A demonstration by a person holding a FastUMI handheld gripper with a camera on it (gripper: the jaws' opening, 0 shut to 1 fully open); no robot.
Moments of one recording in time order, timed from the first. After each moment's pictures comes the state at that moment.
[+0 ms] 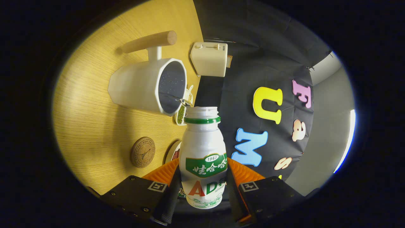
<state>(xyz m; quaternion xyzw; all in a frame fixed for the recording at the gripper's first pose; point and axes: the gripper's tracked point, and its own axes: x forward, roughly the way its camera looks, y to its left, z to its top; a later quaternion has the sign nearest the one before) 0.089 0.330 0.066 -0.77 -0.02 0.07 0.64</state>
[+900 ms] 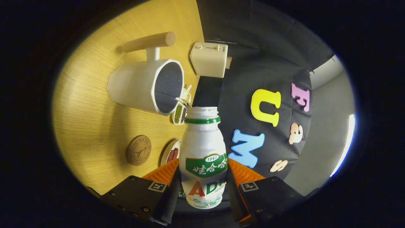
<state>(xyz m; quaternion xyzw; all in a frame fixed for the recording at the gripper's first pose) 0.087 0.333 0.076 -0.78 -0.02 0.06 0.62</state>
